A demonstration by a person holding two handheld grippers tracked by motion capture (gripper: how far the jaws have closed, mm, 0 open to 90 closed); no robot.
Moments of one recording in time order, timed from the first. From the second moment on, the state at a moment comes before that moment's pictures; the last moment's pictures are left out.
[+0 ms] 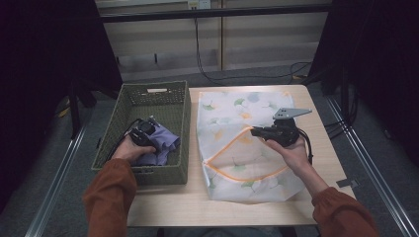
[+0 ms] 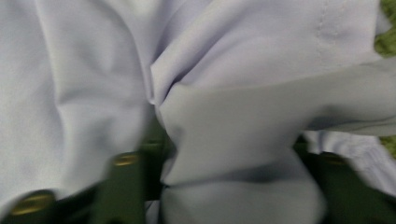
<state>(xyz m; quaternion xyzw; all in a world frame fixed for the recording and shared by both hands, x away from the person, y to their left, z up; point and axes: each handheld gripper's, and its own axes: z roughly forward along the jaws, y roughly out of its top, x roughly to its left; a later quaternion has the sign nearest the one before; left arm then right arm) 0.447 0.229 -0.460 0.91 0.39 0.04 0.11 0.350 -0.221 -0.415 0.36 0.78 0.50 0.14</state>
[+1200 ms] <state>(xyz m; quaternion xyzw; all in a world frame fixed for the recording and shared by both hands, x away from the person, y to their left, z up) 0.438 0.234 -0.434 0.90 0.39 0.07 0.19 0.349 -0.224 -0.412 0.36 0.78 0.50 0.14</state>
